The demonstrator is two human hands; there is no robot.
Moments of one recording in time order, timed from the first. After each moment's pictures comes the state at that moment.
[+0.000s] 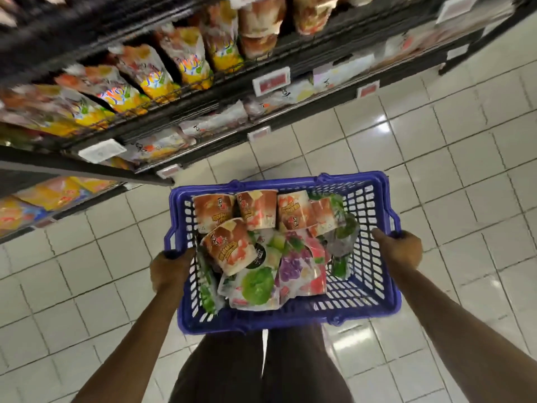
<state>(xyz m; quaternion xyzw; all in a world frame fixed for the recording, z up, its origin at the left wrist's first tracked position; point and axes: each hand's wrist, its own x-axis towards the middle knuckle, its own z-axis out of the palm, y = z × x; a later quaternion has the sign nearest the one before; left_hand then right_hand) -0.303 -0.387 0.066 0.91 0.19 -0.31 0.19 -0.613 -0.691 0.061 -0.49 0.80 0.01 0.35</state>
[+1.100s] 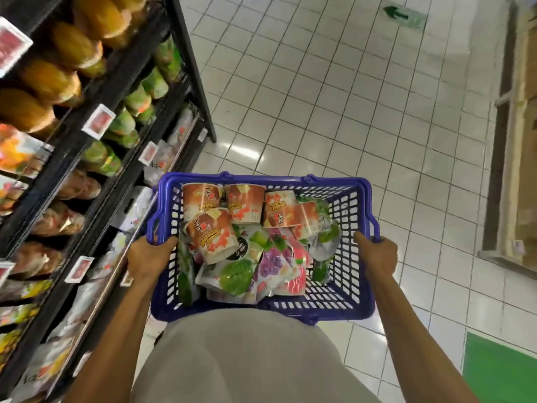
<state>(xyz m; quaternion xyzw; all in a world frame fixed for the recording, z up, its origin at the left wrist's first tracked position) -0.514 -0.788 0.312 0.87 -0.33 -0.33 0.16 -0.955 -0.730 0.339 -0.14 0.90 -0.27 0.30</state>
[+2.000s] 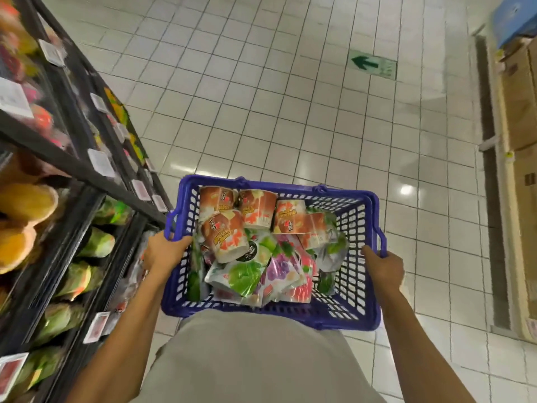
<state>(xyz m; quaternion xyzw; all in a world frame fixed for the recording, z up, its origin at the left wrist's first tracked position) -0.704 -1.300 0.327 0.82 -0.42 -0.38 0.11 -1.123 -1.151 0.328 -0.09 0.91 -0.29 0.27</state>
